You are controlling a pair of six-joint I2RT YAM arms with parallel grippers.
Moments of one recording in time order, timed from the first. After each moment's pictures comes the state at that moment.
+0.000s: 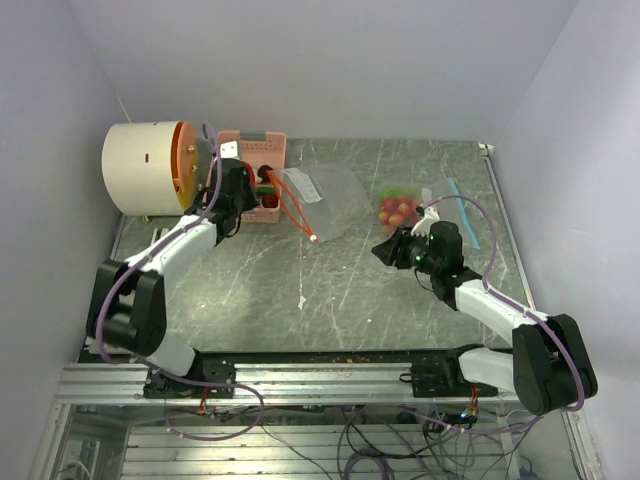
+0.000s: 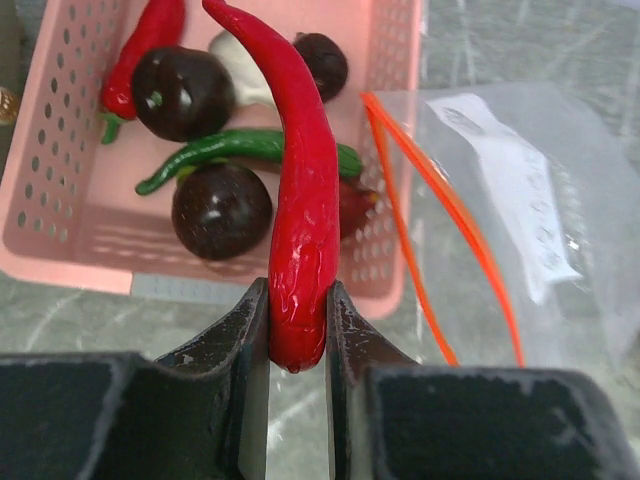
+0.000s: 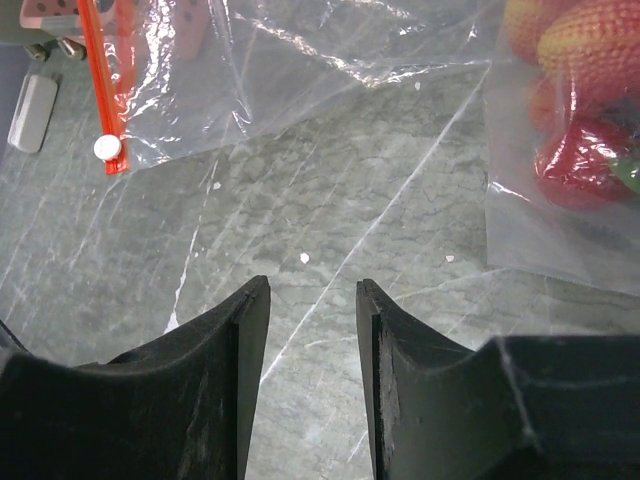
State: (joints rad) left arm -0.33 1.47 1.01 -0.03 -0.21 -0.41; right arm 0.28 1.19 0.45 0.30 -0.35 0.46
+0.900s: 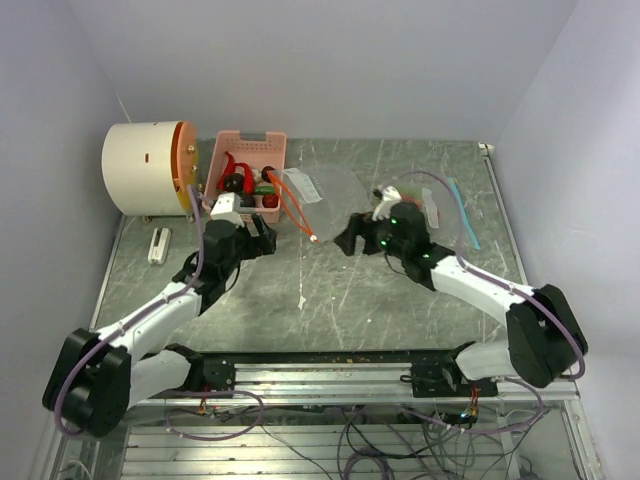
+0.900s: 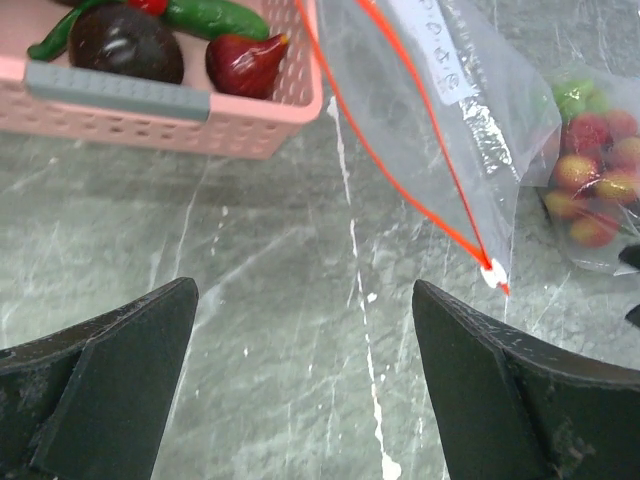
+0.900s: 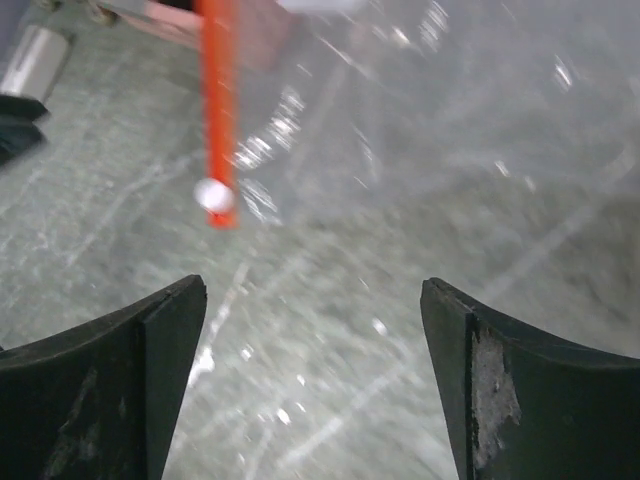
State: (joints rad) left arm -0.45 1.12 0.53 0.23 -0.15 -0.49; right arm 0.49 1.33 0.67 0.20 -0.19 0.37
